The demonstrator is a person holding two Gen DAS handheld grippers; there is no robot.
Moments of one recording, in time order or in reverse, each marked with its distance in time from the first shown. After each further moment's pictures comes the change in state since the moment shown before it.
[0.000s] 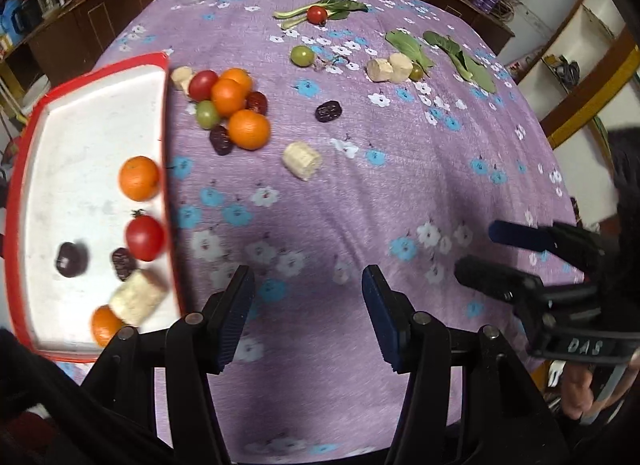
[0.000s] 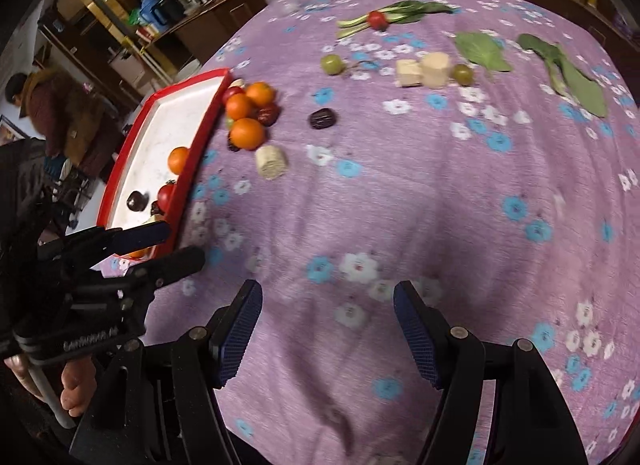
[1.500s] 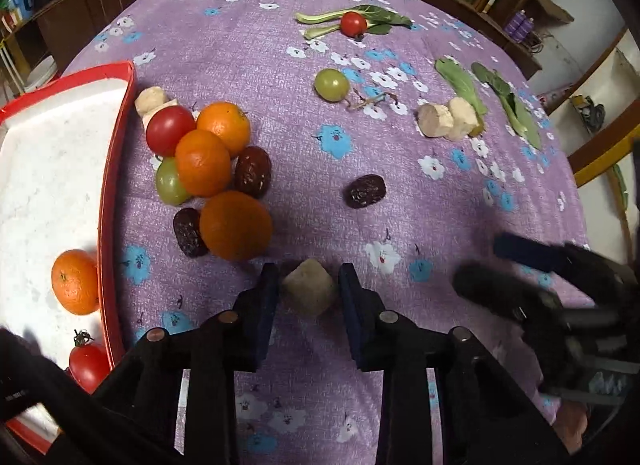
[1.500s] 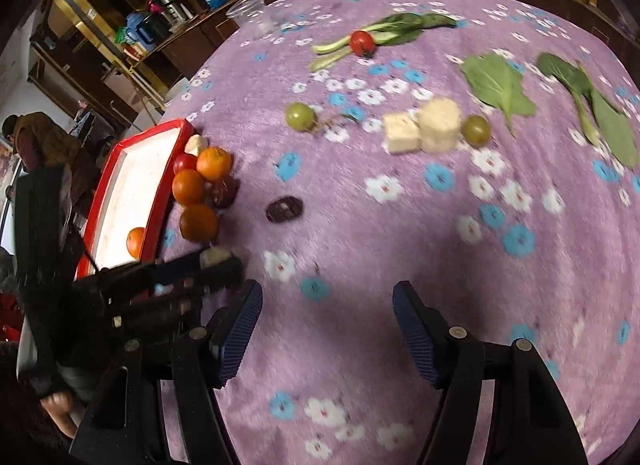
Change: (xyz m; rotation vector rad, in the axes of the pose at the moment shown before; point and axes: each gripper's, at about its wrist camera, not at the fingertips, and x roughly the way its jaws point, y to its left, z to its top) left arm 0.071 0.018 0.069 -0.098 -0.028 -0.003; right arm 0.054 -0.022 0.093 0.024 -0.024 0.014
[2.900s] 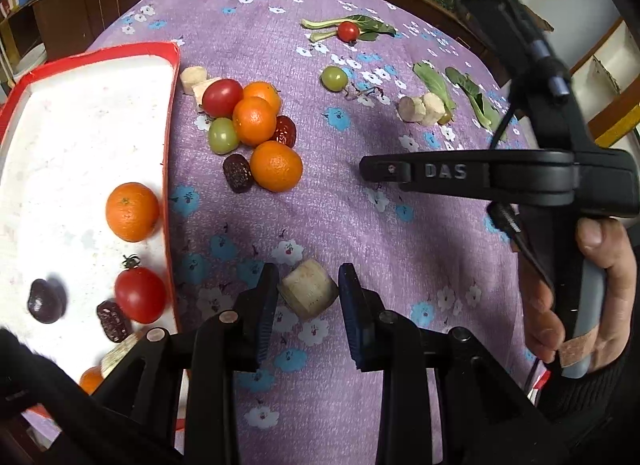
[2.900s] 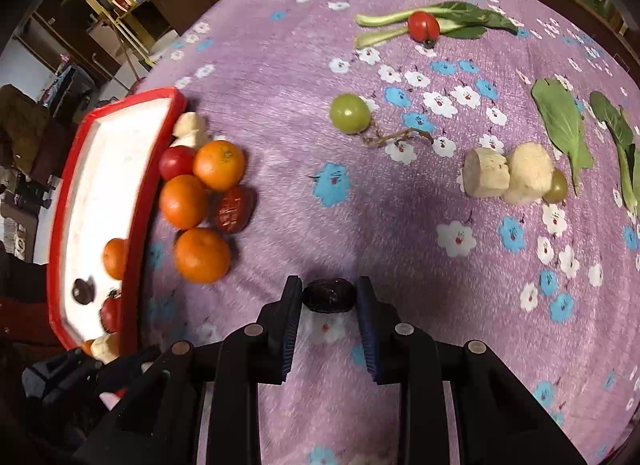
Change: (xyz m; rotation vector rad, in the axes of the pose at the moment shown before) left arm -0.049 0.029 -0.033 -0.006 -0.002 -0.094; right arm 0.048 0.052 0.041 -0.085 0.145 -0.102
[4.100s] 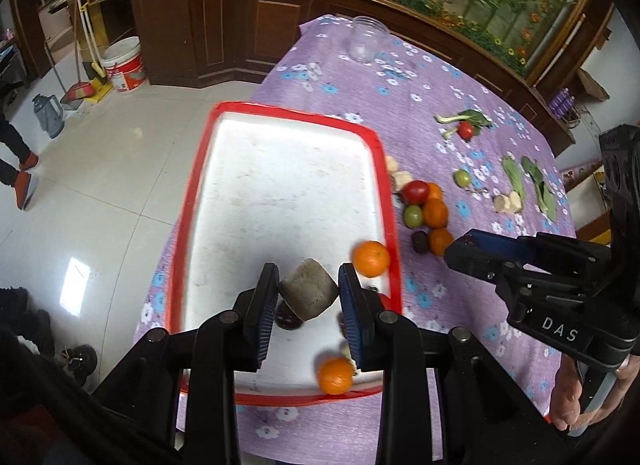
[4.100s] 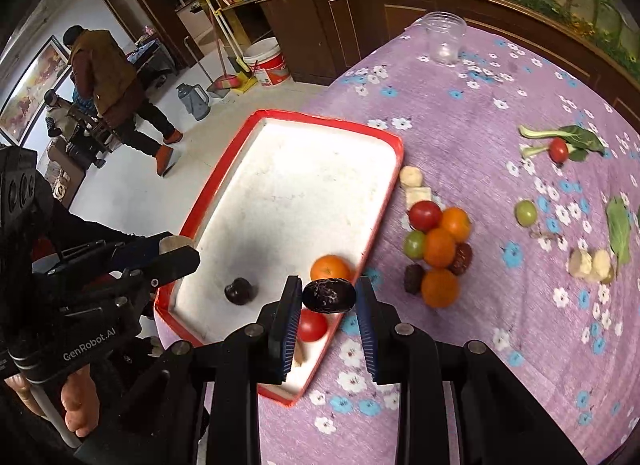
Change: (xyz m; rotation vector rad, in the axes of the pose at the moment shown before) left arm -0.116 0.131 0.009 -0.187 -0.122 0.203; right arm -0.066 0.162 -0.004 -0.240 -0.117 0.148
